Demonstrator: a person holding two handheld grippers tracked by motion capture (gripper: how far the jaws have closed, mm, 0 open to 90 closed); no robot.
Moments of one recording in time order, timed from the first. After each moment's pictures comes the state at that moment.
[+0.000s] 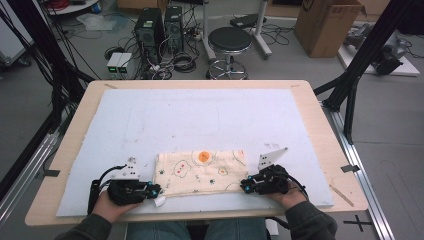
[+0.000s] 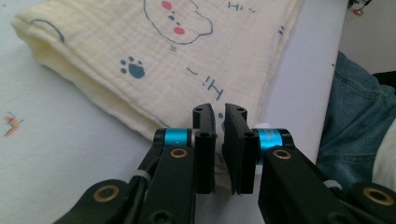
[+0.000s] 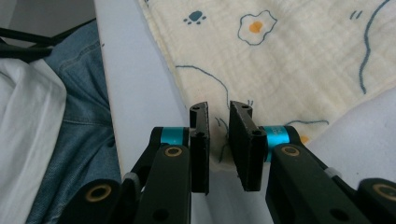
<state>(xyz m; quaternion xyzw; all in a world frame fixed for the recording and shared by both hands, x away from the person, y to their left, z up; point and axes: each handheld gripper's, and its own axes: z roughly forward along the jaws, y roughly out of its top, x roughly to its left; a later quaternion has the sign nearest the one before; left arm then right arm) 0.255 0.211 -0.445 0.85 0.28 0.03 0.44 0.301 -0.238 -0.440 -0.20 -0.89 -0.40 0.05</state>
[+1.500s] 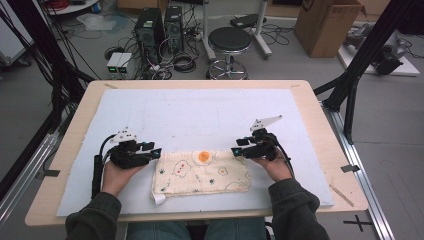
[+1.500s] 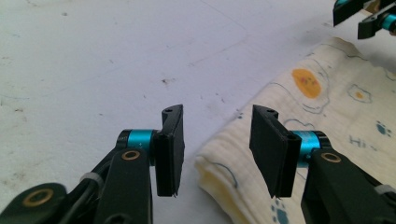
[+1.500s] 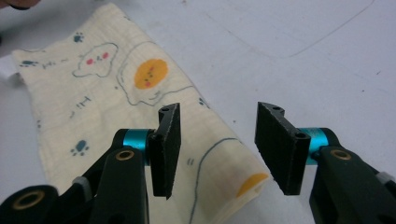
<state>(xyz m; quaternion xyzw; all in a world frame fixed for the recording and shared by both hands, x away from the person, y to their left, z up) 0.335 0.215 -0.422 0.77 0.40 0.13 0.49 0.386 -0.215 -0.412 -0.28 -0.86 -0.43 -0.03</state>
